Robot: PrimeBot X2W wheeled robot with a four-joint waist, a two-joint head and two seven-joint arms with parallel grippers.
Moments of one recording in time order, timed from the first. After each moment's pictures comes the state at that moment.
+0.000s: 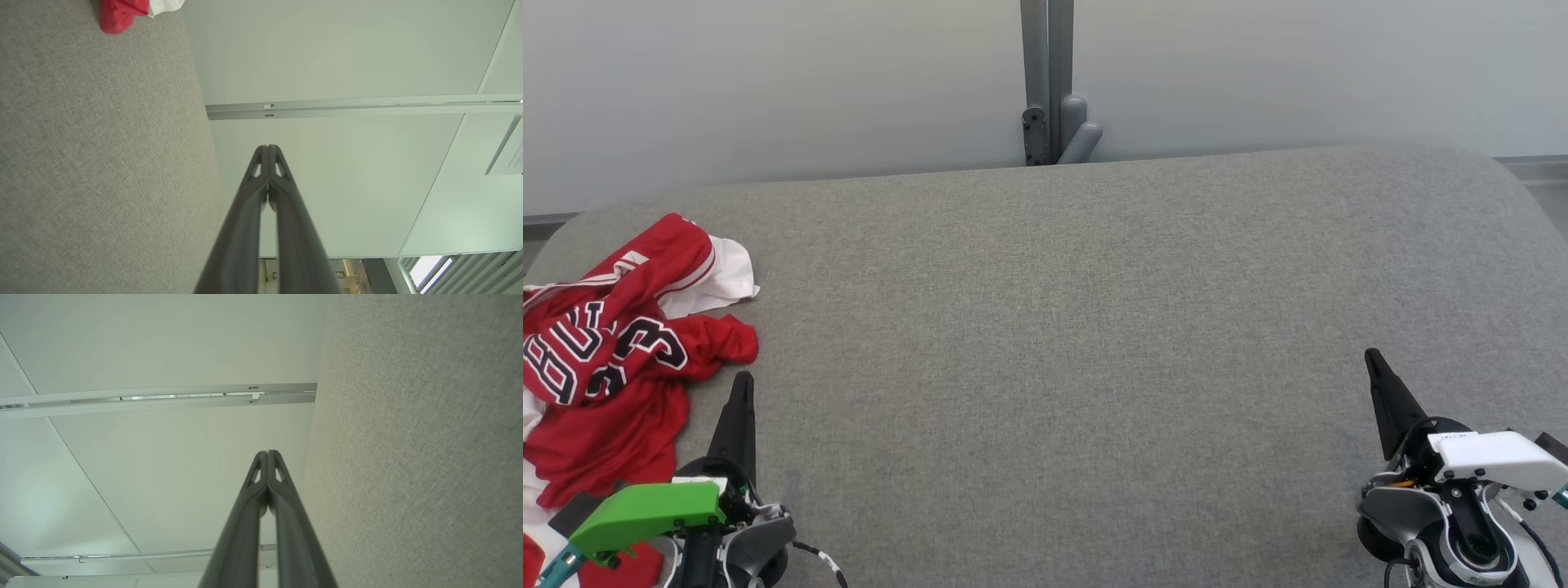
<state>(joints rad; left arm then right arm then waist) -0.12 0.05 0.11 0.26 -1.61 -0.13 0.11 -0.12 -0.05 -0.12 0.26 1.61 0.13 0.12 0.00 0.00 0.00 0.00</state>
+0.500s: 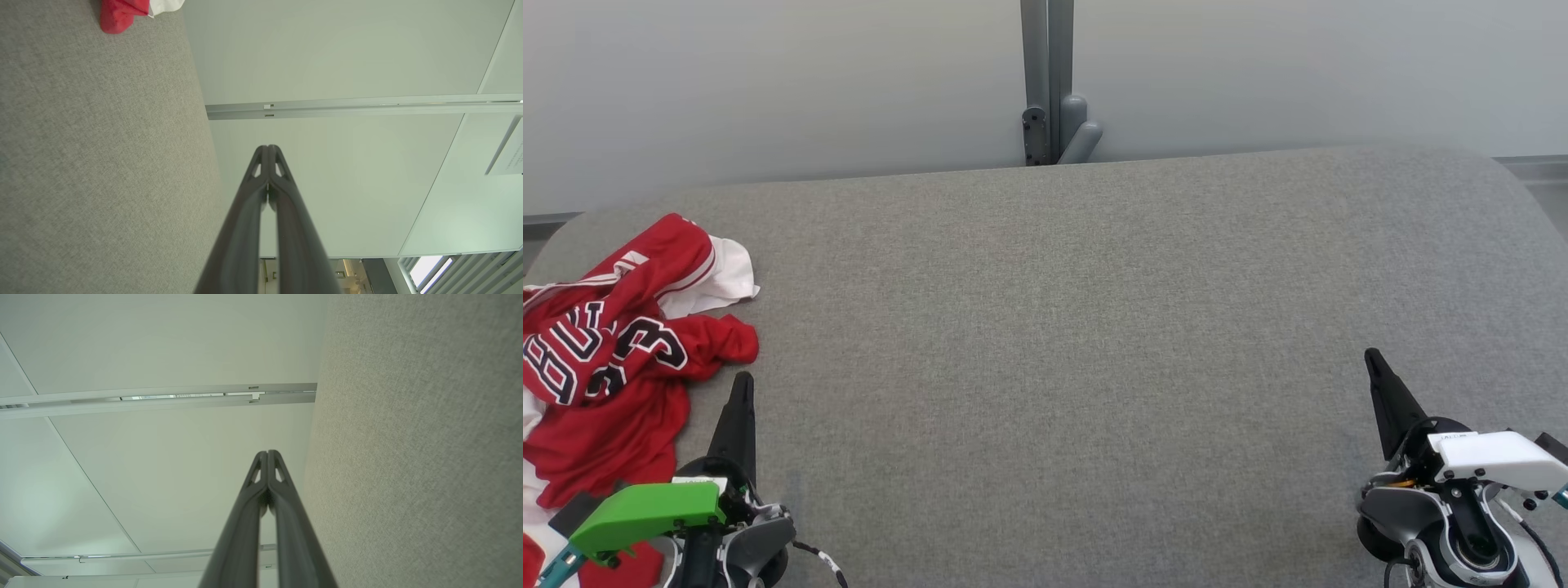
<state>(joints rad) -0.12 0.05 0.11 0.26 -1.61 -0.13 0.11 -0.12 -0.05 -0.12 0.26 1.61 0.13 0.12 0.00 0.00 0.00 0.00</state>
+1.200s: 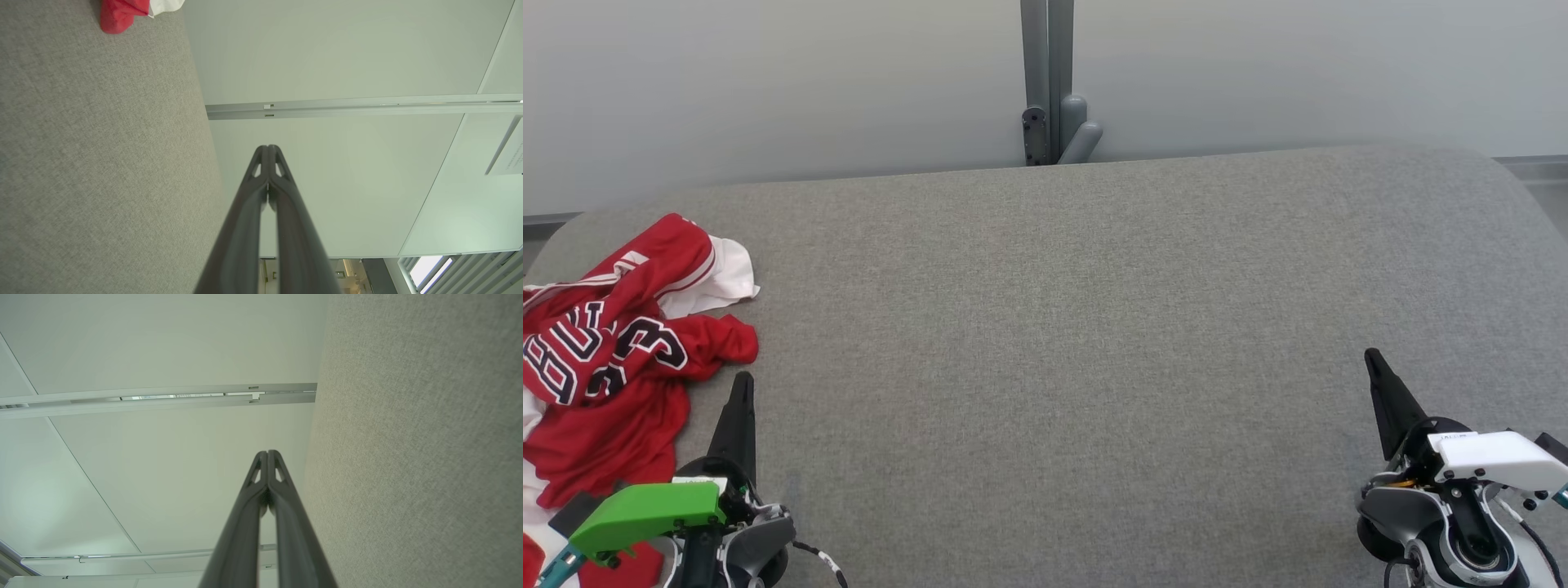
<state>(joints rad) -0.12 0.05 0.11 0.26 -1.61 -0.13 0.11 -0.12 -0.05 -0.12 0.26 1.61 0.13 0.12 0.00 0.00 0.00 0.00</state>
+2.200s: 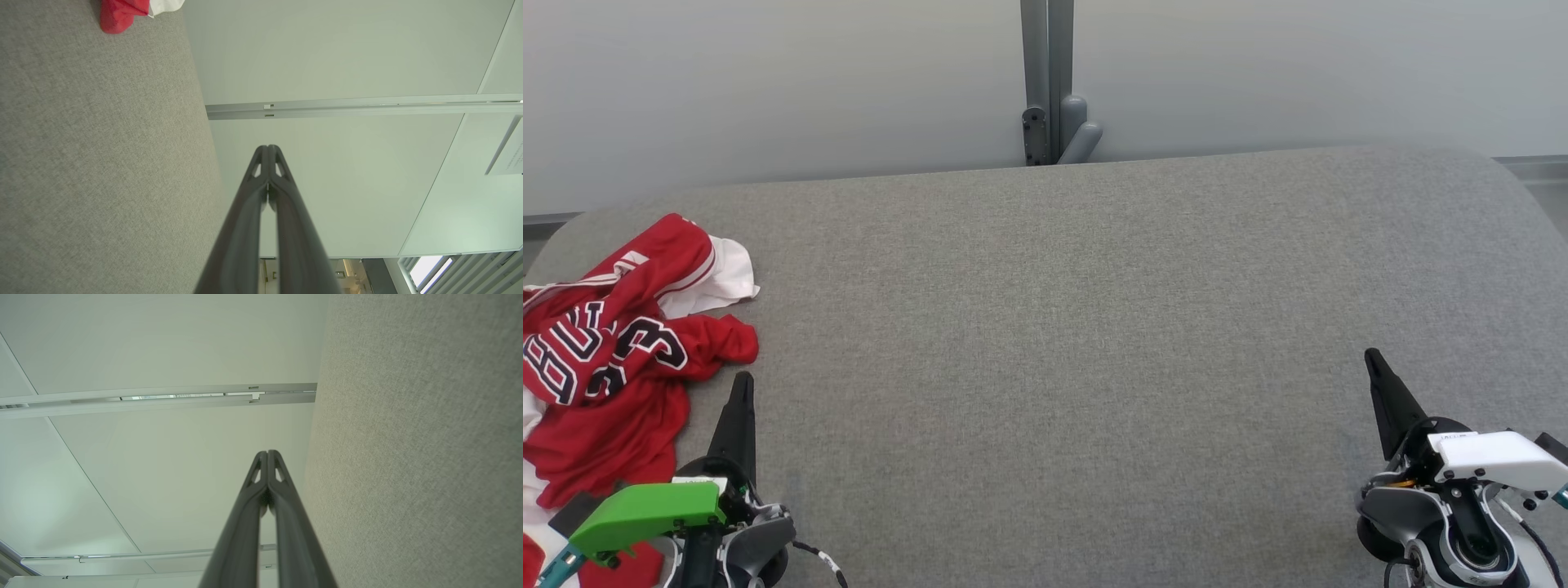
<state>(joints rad) -0.12 0.05 0.11 0.26 -1.61 -0.13 0.11 -0.12 -0.05 -0.12 0.26 1.61 0.13 0.12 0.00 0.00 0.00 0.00</state>
